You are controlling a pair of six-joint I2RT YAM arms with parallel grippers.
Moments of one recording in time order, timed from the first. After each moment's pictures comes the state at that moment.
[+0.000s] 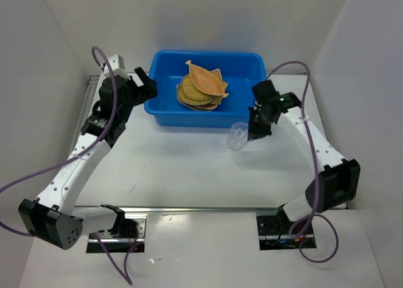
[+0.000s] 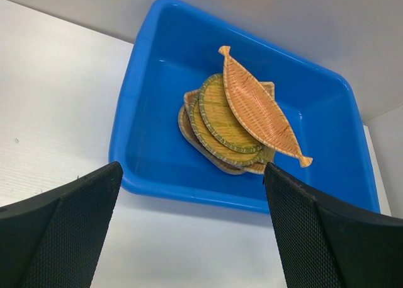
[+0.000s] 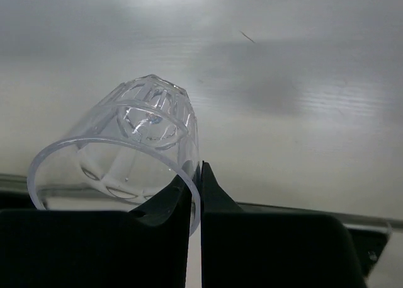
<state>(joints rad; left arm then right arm) -0.32 1.20 1.25 -0.26 -0.28 -0.50 0.31 1.51 1.33 -1.10 0.01 0.46</state>
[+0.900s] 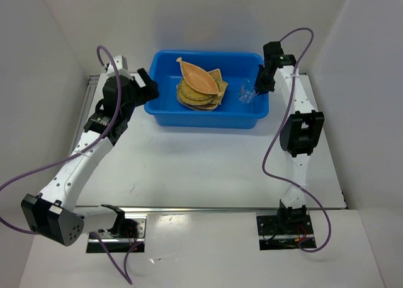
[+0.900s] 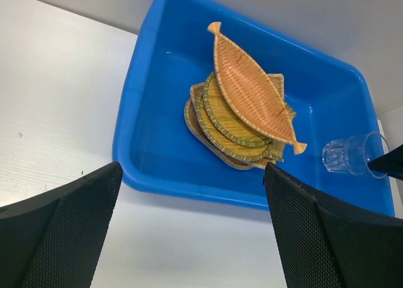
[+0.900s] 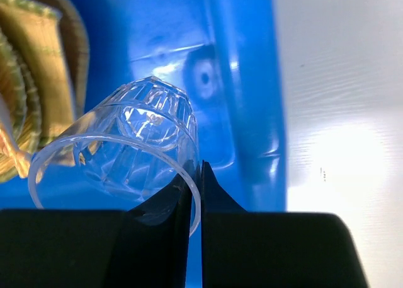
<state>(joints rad) -0.32 1.23 1.25 -0.27 -0.28 -0.50 0.11 2.22 2.27 -1.08 0.02 0.39</state>
